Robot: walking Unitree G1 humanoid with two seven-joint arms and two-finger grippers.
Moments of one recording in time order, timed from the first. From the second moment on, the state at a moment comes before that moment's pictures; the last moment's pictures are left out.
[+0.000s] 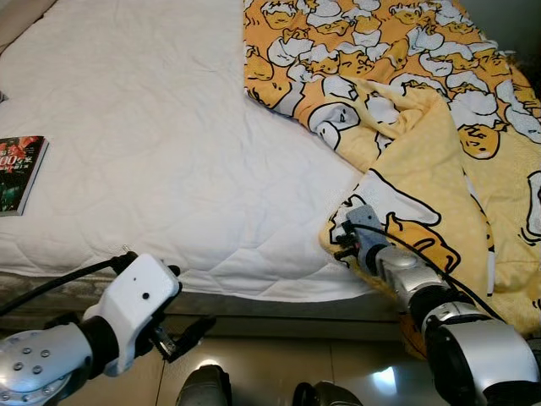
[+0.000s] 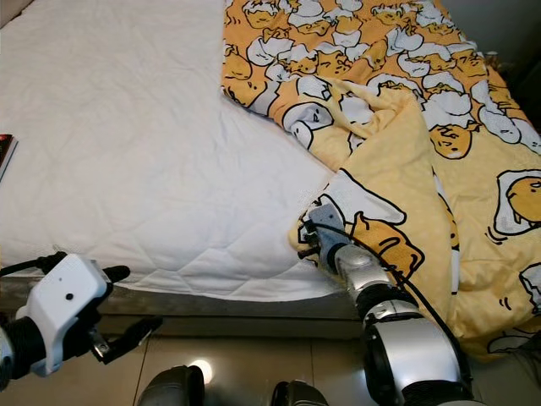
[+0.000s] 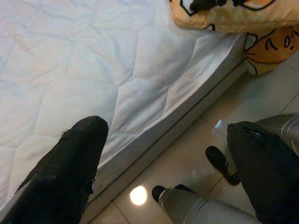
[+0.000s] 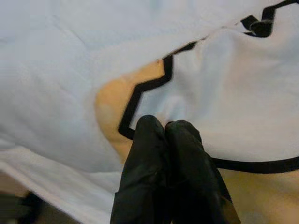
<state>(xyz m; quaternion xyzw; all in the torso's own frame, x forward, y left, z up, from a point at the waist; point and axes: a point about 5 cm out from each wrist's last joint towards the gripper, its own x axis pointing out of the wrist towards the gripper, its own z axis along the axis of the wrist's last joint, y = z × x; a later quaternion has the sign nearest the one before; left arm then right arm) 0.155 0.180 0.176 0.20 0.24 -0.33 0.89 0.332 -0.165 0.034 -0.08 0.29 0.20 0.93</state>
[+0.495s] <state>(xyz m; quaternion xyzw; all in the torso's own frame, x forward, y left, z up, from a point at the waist) 0.157 0.172 0.173 0.19 0.22 -0.33 0.90 0.340 -0.159 0.061 -0.06 0.21 0.32 0.92</state>
